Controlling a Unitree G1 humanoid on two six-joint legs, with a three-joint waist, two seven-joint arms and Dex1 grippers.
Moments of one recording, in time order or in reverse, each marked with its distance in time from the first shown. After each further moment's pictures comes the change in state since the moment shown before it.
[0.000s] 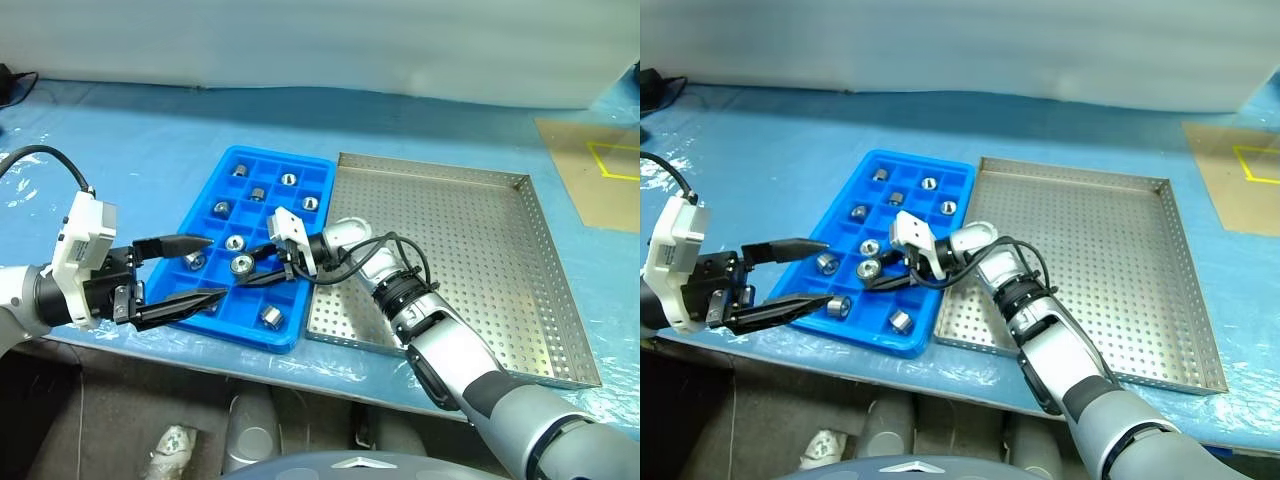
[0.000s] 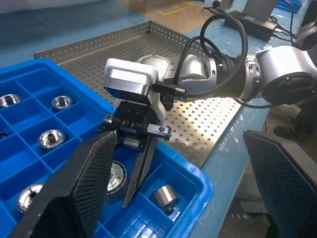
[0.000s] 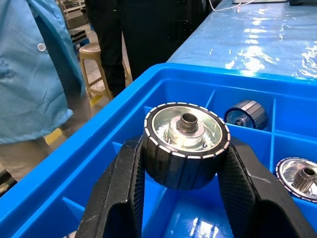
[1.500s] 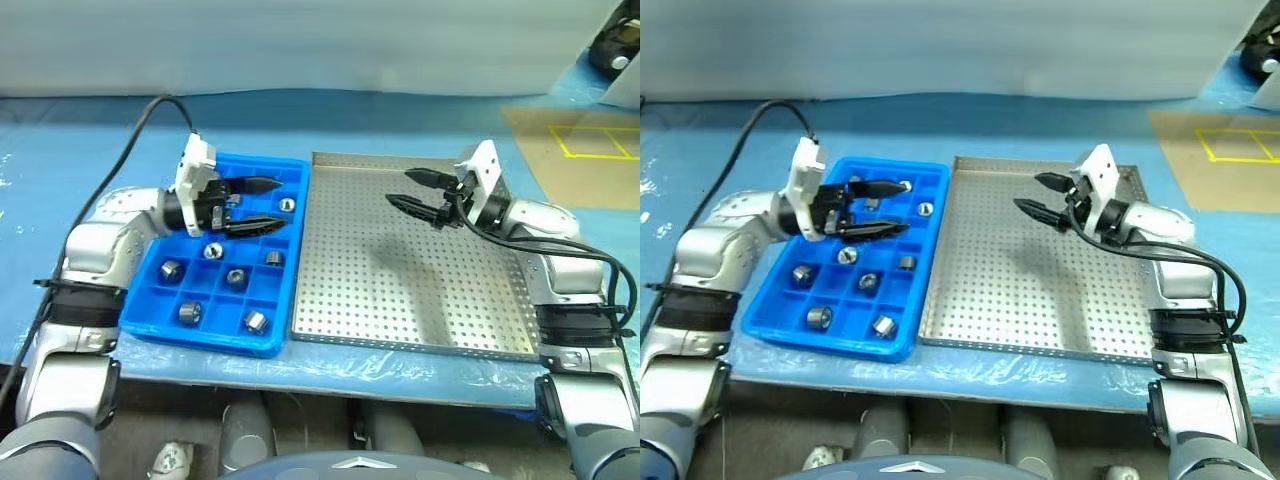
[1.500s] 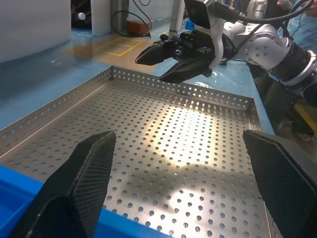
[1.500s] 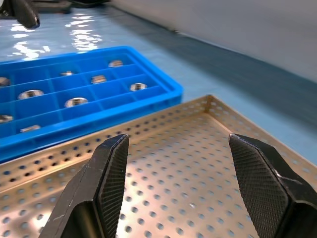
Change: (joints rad) left arm -0.712 -0.340 -0.601 0.778 0.421 -0.382 -0.231; right arm 0.376 -0.580 -0.507 -0.803 0.193 0.509 -0.398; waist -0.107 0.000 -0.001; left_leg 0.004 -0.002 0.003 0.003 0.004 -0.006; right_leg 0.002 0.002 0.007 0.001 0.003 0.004
